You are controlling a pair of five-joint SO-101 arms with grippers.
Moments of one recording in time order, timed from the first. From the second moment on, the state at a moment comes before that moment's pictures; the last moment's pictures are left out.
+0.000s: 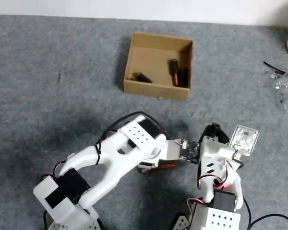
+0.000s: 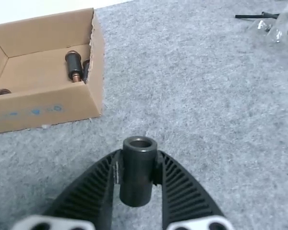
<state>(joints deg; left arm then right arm) 42.7 3.1 28.5 66.0 -49.2 4.3 -104.1 95.7 41.8 -5.6</state>
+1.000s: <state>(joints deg) 45.5 3.2 28.0 66.5 -39.8 9.4 -104.1 95.7 41.8 -5.5</state>
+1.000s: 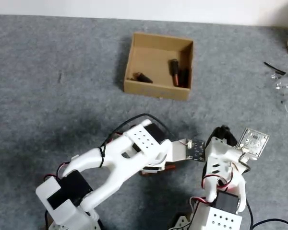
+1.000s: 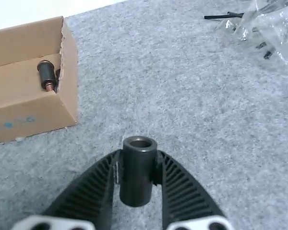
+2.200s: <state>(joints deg) 43.0 3.3 27.8 66.4 -39.6 14.2 -104.1 95.8 41.8 -6.5</state>
